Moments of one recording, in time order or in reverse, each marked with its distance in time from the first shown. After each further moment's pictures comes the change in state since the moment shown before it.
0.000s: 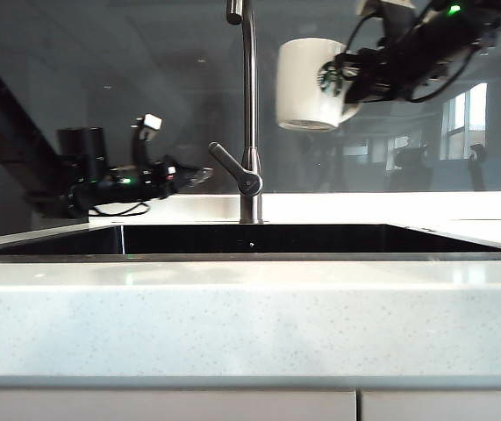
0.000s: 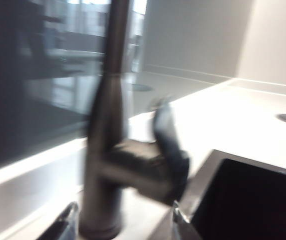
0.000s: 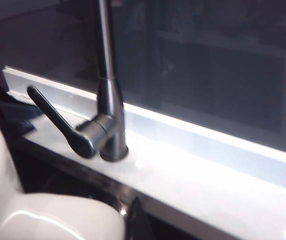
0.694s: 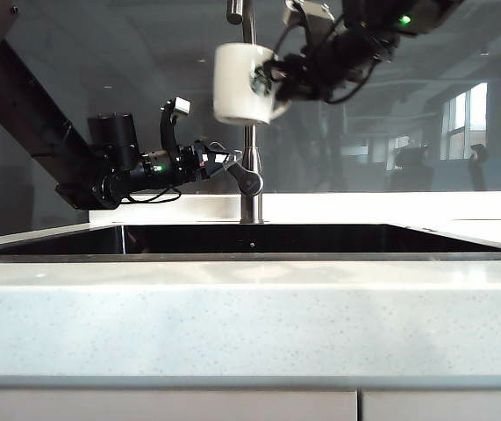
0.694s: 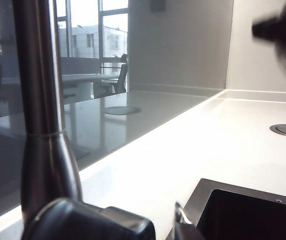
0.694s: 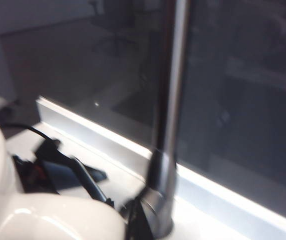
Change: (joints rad) left arm -0.079 -0.001 0.039 0.058 -0.064 0.034; right arm 0.113 0.309 0.478 -0.122 -0.005 -0.023
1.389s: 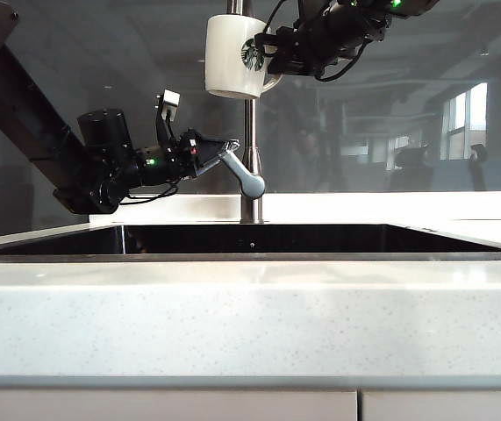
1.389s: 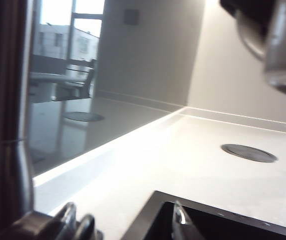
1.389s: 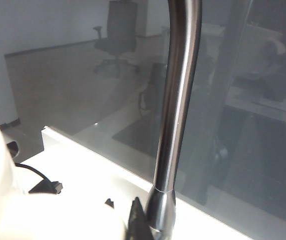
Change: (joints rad) left arm 0.004 0.008 -0.002 0.170 0.121 -0.291; right arm 0.014 0.003 0.071 0.017 0.001 -0.001
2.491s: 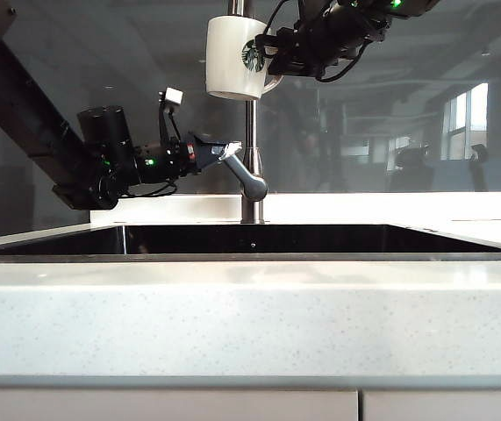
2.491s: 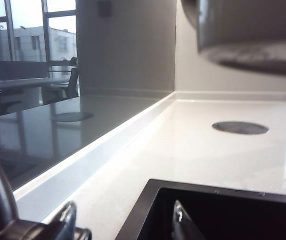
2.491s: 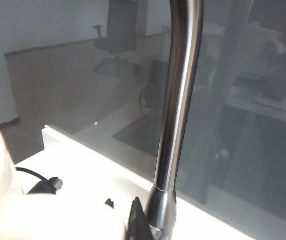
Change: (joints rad) left arm 0.001 -0.007 0.004 -0.059 0.080 0.175; right arm 0.000 0.000 0.000 -0.001 0.001 -0.002
